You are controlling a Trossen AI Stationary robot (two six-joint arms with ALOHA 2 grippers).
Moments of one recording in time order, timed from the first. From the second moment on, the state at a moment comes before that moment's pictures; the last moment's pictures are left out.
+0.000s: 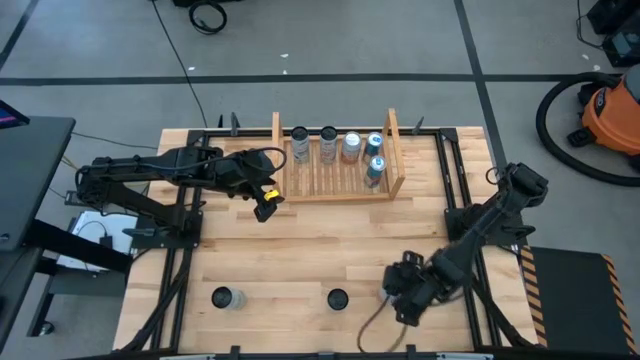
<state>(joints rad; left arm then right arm) 0.00 1.28 1.40 -0.95 -0.18 -0.48 0.75 1.59 1.17 -0.85 0.14 1.02</state>
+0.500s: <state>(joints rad) -0.05 1.28 1.40 -0.96 -0.18 -0.40 0.28 1.58 1.32 -0.94 0.10 0.48</state>
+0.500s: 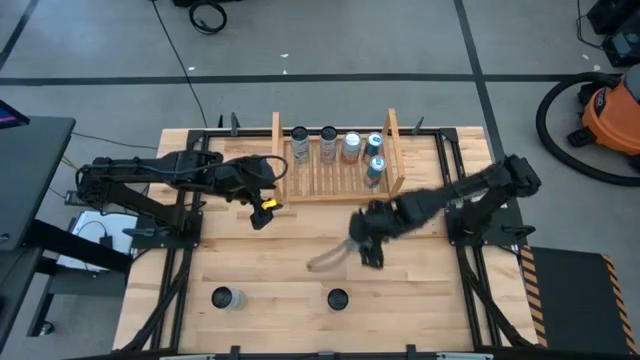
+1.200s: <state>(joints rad) -0.12 1.28 1.40 -1.00 -0.18 -0.37 -0.26 1.58 1.41 -0.98 0.01 0.13</state>
